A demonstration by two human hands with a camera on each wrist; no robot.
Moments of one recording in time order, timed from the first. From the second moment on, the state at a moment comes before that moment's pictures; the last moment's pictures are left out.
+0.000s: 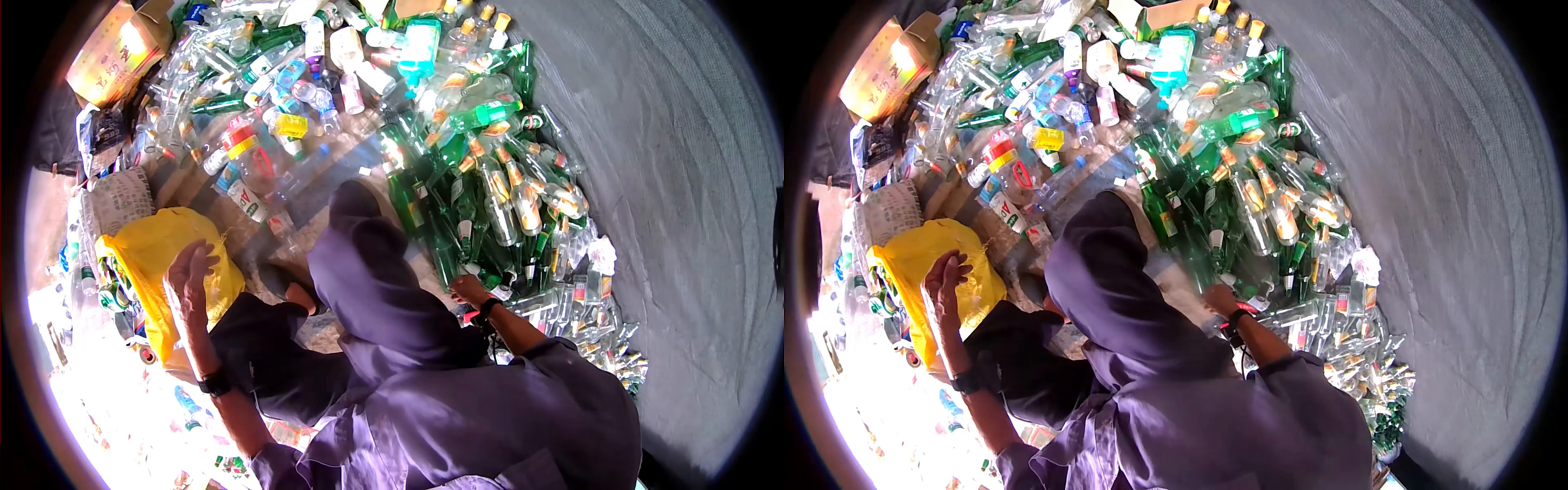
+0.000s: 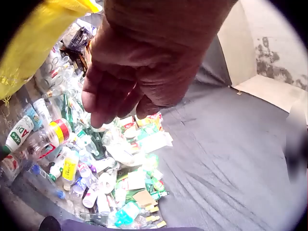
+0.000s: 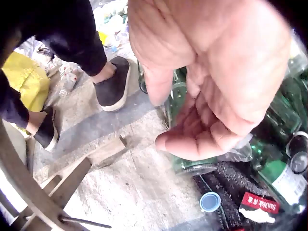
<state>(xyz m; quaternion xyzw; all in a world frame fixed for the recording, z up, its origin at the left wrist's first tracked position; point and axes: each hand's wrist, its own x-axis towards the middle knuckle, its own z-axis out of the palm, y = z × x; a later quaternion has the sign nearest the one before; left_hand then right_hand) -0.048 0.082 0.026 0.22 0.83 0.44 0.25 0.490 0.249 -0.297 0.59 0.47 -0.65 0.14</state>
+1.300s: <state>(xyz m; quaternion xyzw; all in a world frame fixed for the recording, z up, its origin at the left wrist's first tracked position) -0.046 0.099 0.015 0.24 0.83 0.42 0.28 0.529 0.209 -0.287 0.55 0.51 -0.63 0.21</state>
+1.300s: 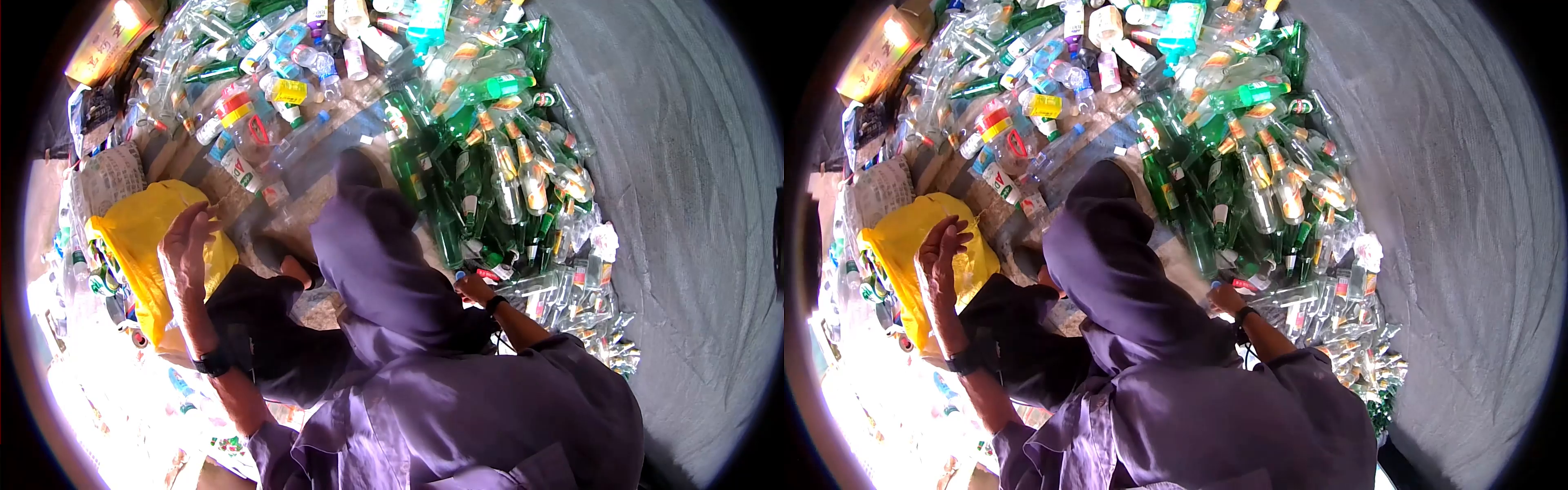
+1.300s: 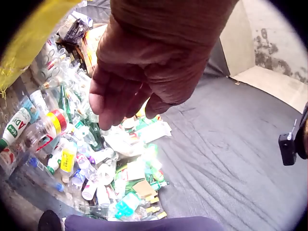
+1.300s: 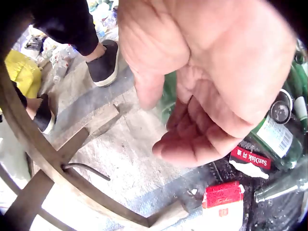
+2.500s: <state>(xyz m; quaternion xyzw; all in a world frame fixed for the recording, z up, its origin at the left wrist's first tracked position) -0.020 0.091 0.042 0.23 0.74 0.55 0.32 0.322 0.380 -0.205 0.40 0.67 -0.61 0.15</state>
